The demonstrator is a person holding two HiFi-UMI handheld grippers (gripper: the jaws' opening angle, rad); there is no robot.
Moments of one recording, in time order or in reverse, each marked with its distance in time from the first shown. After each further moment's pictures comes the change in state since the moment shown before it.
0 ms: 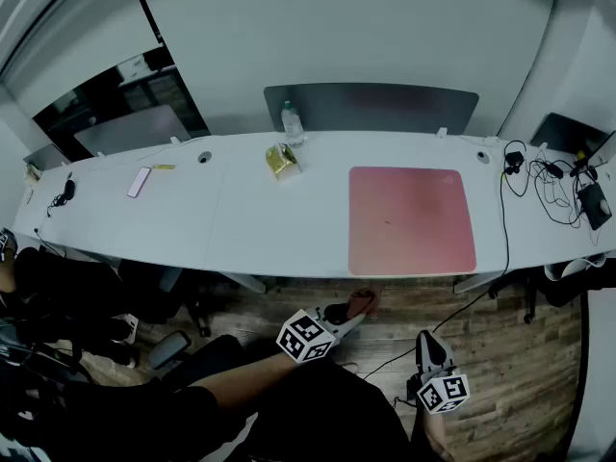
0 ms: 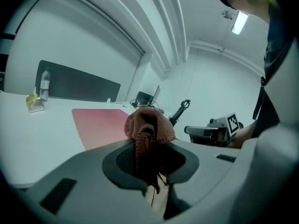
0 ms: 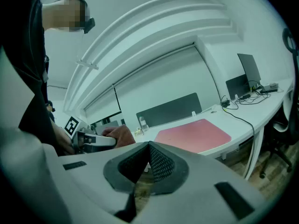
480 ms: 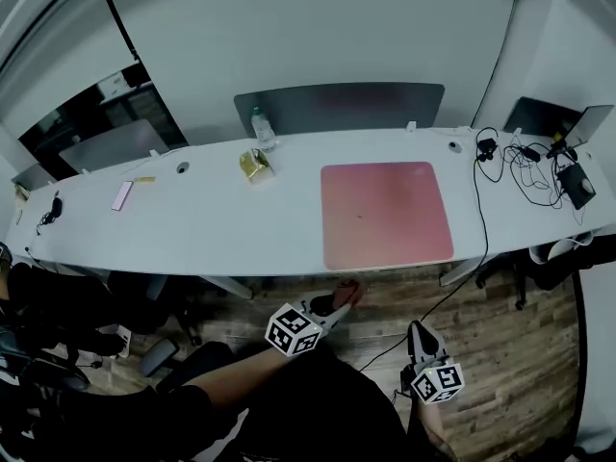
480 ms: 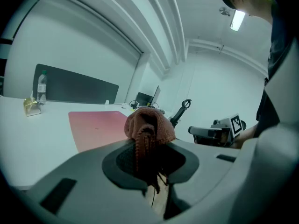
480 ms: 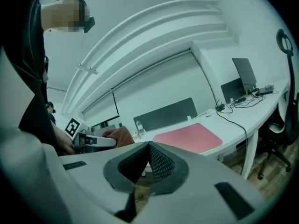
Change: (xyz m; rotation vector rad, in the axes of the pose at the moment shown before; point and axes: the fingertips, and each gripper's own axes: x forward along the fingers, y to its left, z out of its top) left arm 0.020 -0.016 0.005 0.013 -0.012 0.032; right arm -0.027 -0.023 0.008 0.005 -0.045 -0.013
